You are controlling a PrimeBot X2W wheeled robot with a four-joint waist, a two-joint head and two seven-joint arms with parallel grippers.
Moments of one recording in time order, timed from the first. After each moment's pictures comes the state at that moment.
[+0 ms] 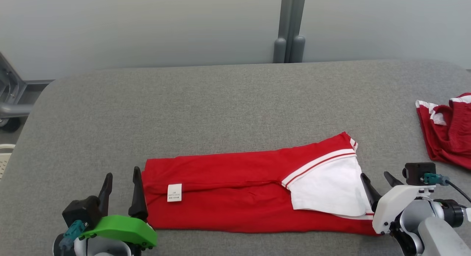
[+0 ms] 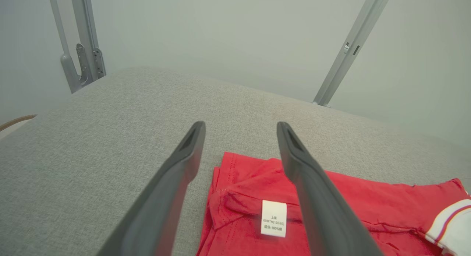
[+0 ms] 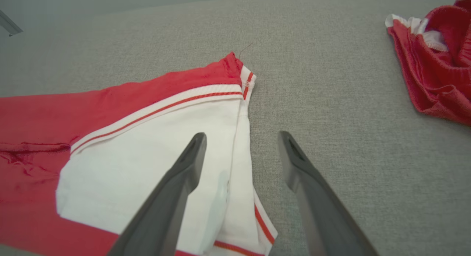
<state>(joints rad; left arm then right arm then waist) -0.08 0.29 -0.40 0.20 -0.68 0.25 -0.26 -0.19 -0.23 0.09 0.48 0.36 0.13 0.05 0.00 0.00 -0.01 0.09</state>
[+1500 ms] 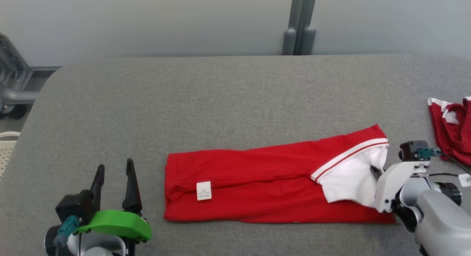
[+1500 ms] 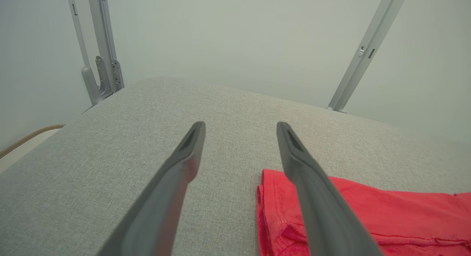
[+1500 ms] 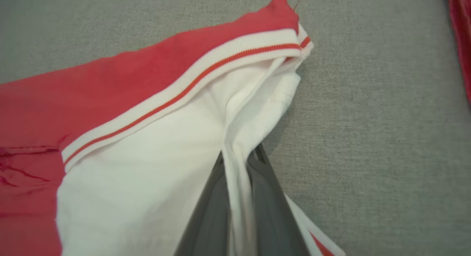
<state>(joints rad) -0.10 0.30 -0.37 0.19 -0.64 0.25 -0.26 -0.50 -0.30 0.39 0.95 0.61 0.13 0.06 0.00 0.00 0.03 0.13</state>
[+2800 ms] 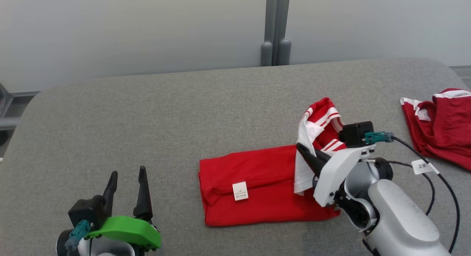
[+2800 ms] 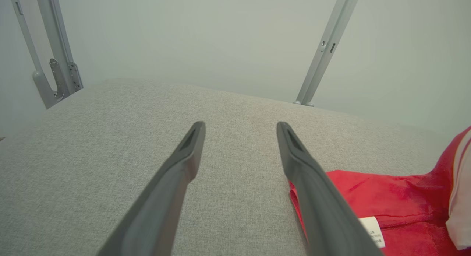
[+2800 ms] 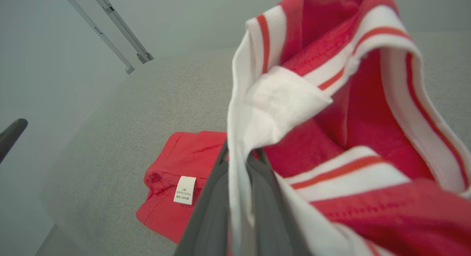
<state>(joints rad) -0.08 0.29 -0.41 0.19 -0.64 0.24 -0.25 -0.38 -0.22 0.39 0.35 0.65 0.13 0.24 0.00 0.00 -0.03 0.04</state>
